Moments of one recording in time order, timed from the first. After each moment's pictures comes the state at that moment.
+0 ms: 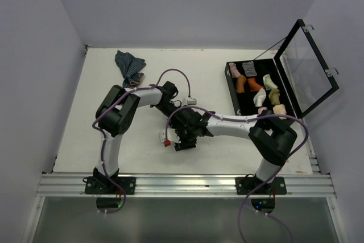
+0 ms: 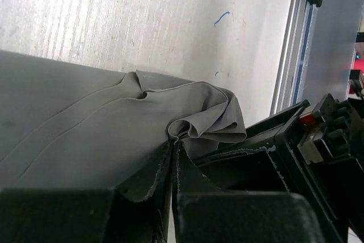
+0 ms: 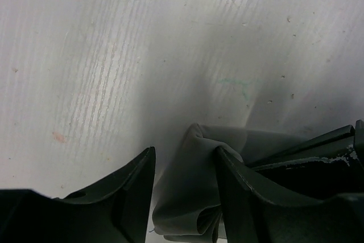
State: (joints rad) left arm -0.54 2.13 1.31 -0.69 0.95 0.44; right arm 0.95 1.73 0.99 -0.38 -0.38 -0.89
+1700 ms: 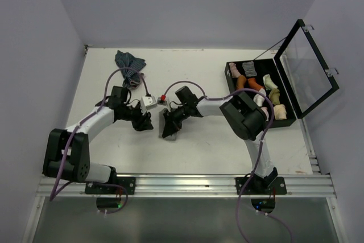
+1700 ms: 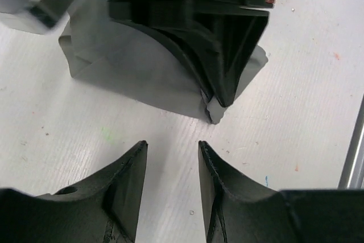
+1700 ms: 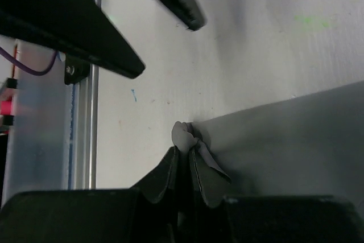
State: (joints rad) left arm -0.17 1.42 0.77 -0.48 0.81 0.74; right arm 0.74 2.15 1.28 -0.07 -0.99 -0.04
